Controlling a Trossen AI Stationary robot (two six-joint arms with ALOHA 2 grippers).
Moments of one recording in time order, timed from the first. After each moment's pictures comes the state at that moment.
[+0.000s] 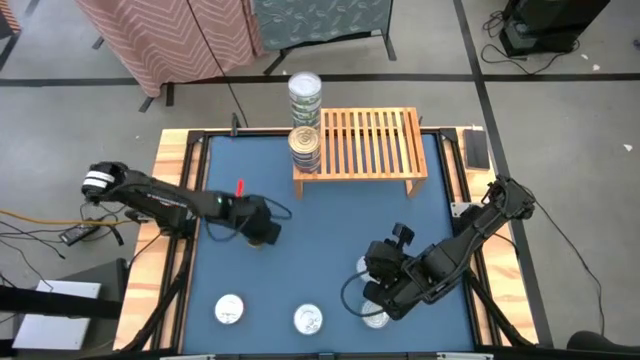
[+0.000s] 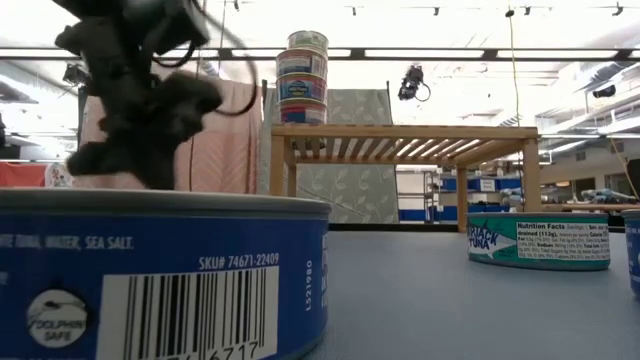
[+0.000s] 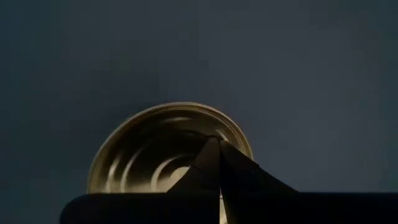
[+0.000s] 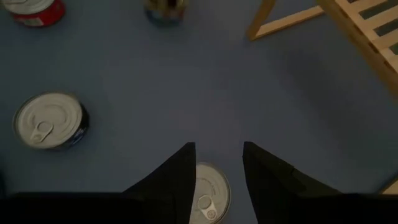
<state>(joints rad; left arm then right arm) -0.11 1.30 0.66 -0.50 -0.07 -1.27 0.65 1.75 1.71 -1.31 0.63 1.04</state>
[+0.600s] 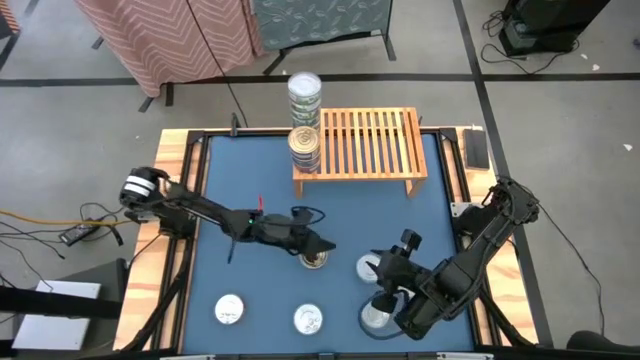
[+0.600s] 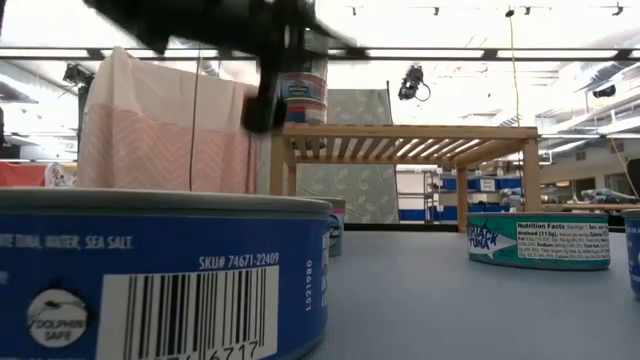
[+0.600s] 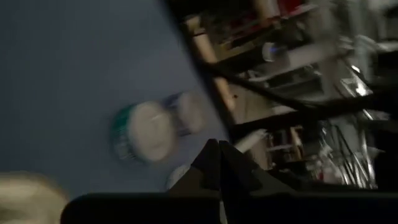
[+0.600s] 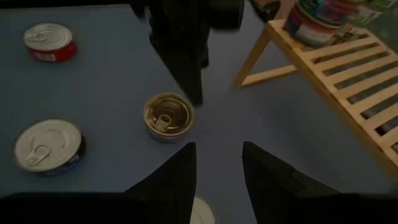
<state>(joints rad) -0.22 1.64 0.84 0.56 -0.11 -1.20 0.76 1.75 1.71 -1.33 0.87 1.05</state>
